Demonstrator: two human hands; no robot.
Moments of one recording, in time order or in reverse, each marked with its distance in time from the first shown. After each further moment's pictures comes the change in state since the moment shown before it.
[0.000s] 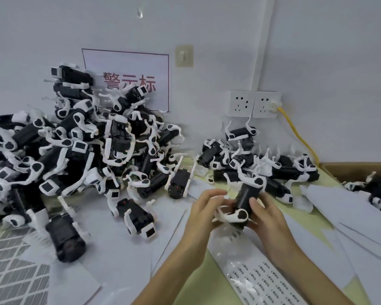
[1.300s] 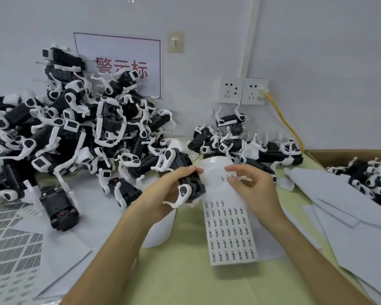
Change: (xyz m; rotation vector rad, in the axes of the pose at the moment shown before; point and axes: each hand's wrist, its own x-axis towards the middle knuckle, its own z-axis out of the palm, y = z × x) left_hand -0.006 0.035 -0.045 -0.037 -0.167 -0.194; right_hand 0.000 -0.023 -0.001 -0.523 0.008 -0.318
